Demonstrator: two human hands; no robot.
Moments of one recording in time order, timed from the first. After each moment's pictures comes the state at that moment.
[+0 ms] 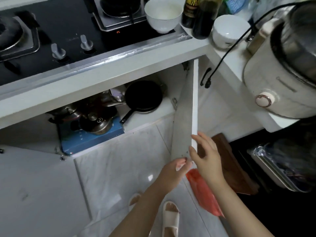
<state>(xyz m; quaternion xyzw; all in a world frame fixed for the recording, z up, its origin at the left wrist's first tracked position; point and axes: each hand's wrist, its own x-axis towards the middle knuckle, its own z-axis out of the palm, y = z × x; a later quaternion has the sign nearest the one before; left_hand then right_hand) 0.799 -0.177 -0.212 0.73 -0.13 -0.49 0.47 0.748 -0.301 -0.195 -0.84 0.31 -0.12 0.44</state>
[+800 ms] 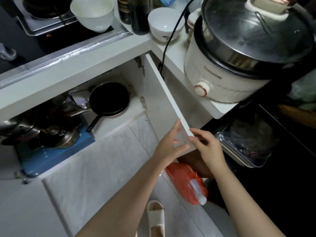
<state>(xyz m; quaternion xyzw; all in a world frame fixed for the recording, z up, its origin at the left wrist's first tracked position) 0.789 -0.309 -0.192 0.71 -0.25 -0.45 0.48 0.684 -0.416 -0.189 -0.72 0.40 -0.15 0.54</state>
